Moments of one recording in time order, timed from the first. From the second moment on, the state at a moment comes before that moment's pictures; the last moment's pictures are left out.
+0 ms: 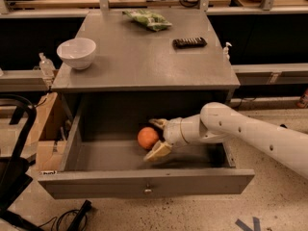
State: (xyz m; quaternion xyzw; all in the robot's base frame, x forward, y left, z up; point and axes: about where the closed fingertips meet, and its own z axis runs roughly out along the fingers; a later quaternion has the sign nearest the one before) arm 0.582 0.001 0.616 -0.61 0.64 0.26 0.40
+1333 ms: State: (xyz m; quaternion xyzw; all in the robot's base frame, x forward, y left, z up) arm 0.574 0.008 0.741 -0.62 0.55 0.31 0.46
